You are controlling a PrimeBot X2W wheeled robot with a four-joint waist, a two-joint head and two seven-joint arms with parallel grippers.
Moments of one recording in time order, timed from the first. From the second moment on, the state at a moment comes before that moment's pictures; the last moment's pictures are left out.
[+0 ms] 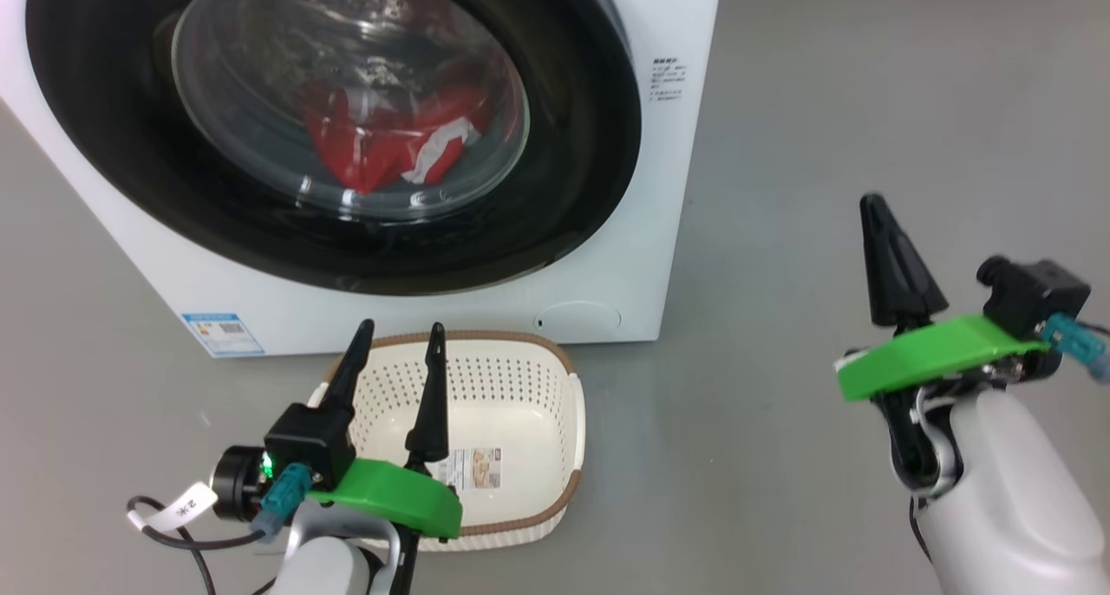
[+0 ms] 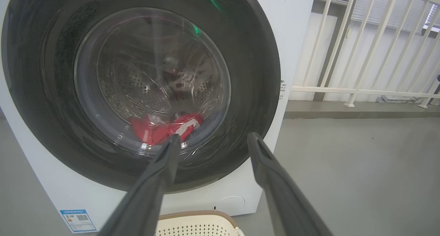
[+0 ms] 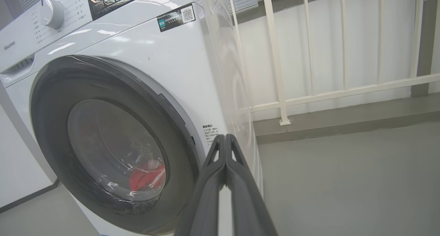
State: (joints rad) left arm -0.33 0.03 -0.28 0.35 -0.28 0.11 -0.25; right arm -0.42 -0.05 0.01 0.45 0.44 0.13 -0.26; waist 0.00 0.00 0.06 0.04
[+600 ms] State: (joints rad) left arm -0.38 0.03 -0.33 0.23 -0.29 0.12 -0.25; right arm -0.72 -0.06 0.01 0.61 0.82 0.13 -0.17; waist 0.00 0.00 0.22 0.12
